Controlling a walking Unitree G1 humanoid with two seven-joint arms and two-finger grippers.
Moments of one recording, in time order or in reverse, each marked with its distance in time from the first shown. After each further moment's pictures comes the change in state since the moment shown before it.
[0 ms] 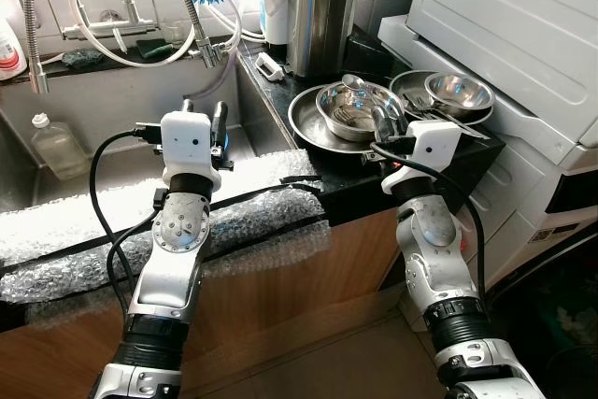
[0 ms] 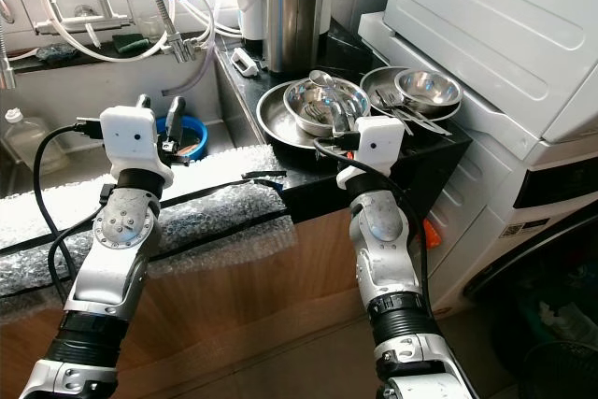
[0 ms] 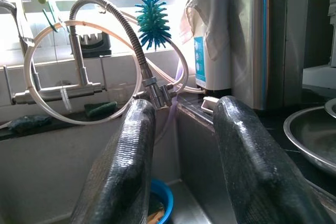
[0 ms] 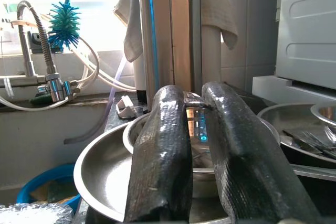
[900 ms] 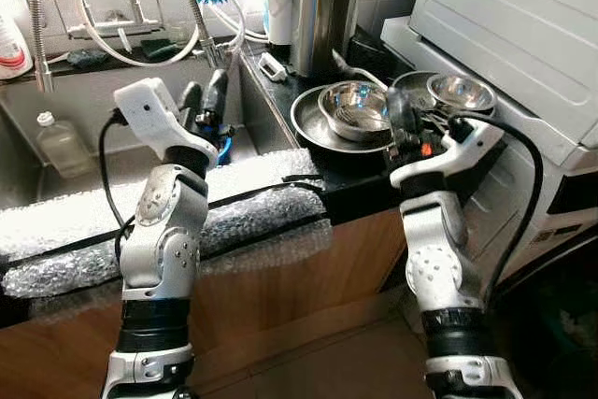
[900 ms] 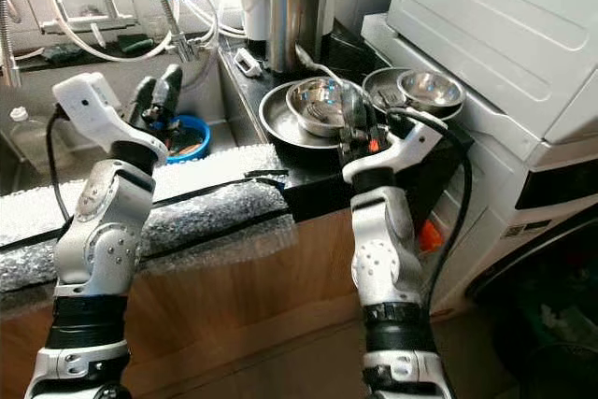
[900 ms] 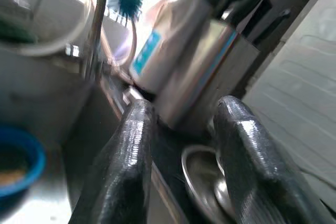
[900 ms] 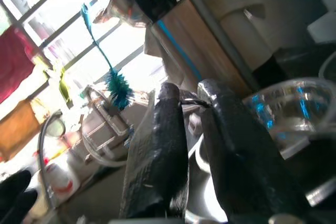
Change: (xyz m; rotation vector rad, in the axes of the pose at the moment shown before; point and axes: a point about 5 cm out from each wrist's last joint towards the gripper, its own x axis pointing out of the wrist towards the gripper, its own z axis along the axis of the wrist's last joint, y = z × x) left arm 0.011 0.006 0.020 -0.698 0.103 -0.089; right arm -0.017 0.001 0.016 0.637 -0.046 0.066
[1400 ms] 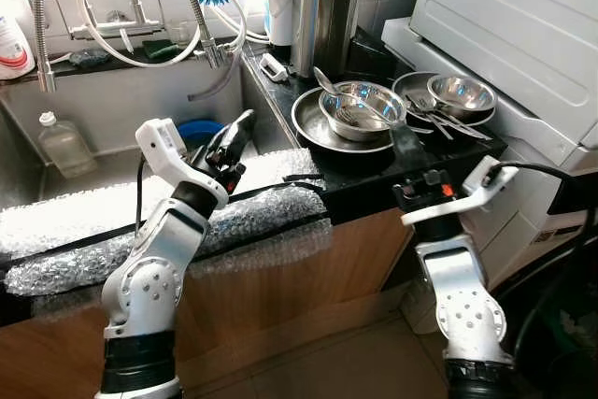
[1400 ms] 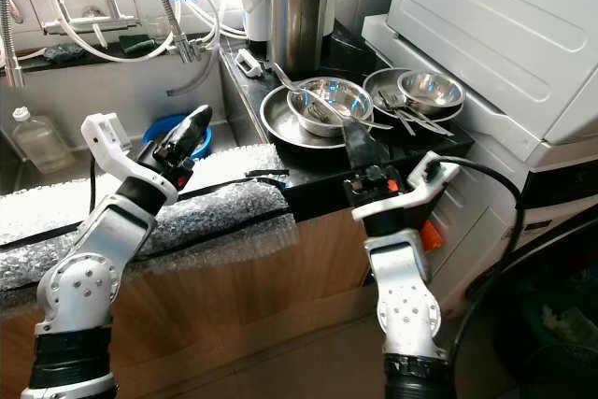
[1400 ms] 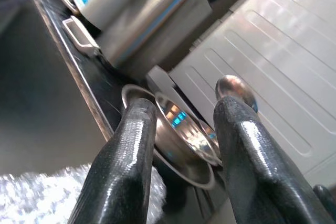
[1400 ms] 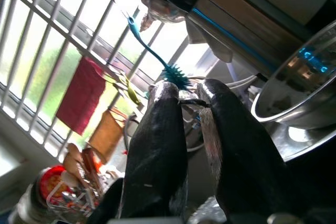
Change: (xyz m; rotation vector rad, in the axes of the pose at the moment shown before) left arm -0.032 -0.002 -0.016 -0.279 0.201 -0.199; right arm -0.040 0.005 0.007 0.391 -0.015 0.137
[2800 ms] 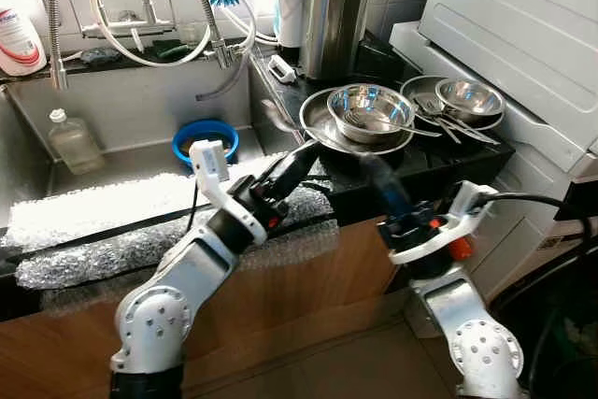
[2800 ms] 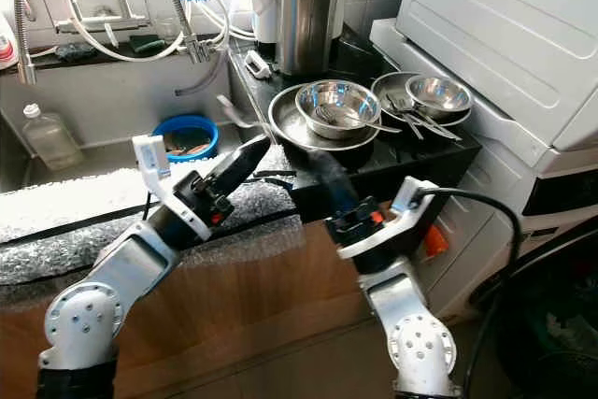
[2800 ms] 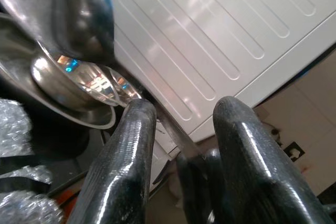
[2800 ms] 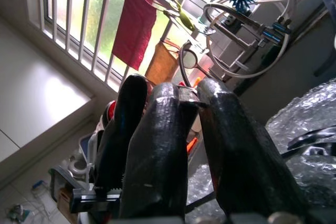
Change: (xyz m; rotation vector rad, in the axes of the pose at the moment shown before) left arm -0.008 -0.052 -0.034 -0.147 0.164 -0.282; right arm -0.024 0.018 -0.035 0.161 0.252 0.152
